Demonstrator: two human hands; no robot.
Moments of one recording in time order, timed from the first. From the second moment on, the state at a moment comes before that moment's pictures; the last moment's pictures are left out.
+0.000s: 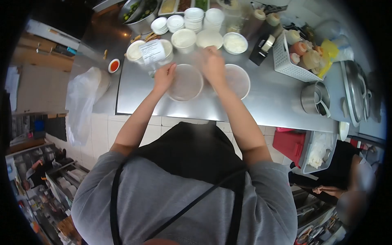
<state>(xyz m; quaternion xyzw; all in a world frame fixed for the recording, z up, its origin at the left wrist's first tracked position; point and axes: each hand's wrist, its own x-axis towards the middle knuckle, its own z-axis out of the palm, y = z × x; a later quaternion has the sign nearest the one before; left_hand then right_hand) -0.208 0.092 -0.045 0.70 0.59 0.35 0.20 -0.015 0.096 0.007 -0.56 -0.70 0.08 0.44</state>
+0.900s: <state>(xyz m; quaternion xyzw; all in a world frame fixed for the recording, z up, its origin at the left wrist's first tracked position) 0.100 0.188 -0.028 0.79 0.46 0.08 0.40 0.092 -0.084 0.024 -0.64 -0.50 0.36 0.45</state>
